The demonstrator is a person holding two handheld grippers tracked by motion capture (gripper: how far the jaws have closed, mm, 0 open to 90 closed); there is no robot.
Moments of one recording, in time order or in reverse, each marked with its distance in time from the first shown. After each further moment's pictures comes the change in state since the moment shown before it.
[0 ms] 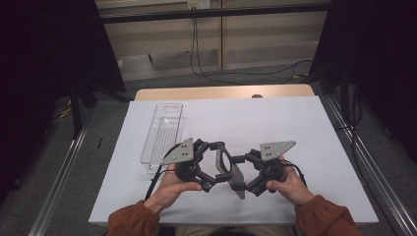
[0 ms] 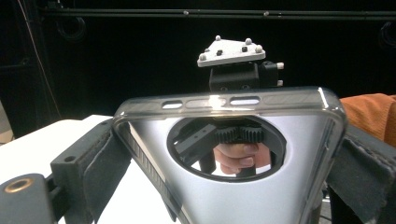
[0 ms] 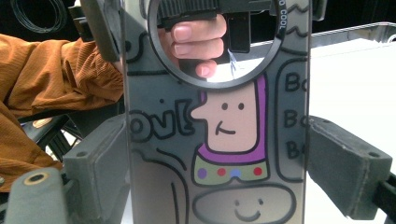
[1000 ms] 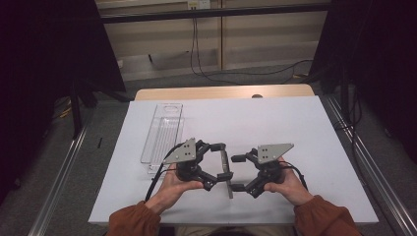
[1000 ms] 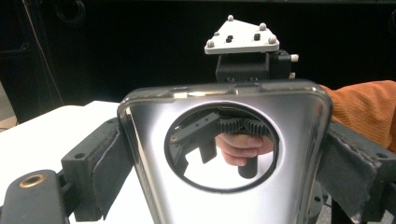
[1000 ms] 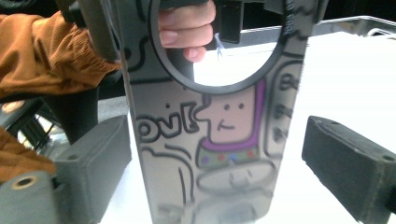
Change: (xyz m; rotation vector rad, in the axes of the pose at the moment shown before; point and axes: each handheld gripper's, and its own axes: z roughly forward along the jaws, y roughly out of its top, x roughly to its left) left arm 0.001 -0.001 0.002 0.072 0.040 0.000; right arm 0.003 -0.002 0.003 0.053 -0.089 -0.026
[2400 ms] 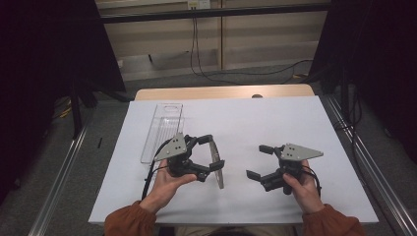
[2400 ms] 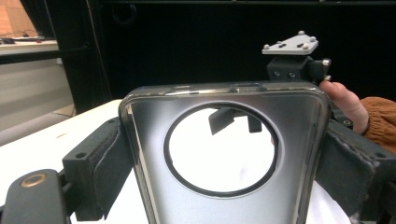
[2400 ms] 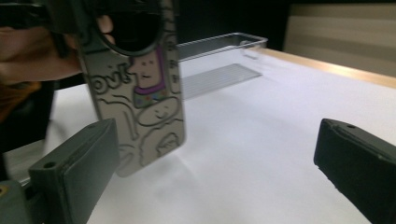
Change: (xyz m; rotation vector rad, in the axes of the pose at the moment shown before) left arm 0.005 0.010 -0.022 0.002 0.165 -0.019; right arm 0.005 -0.016 -0.049 -0.096 -0.391 0.083
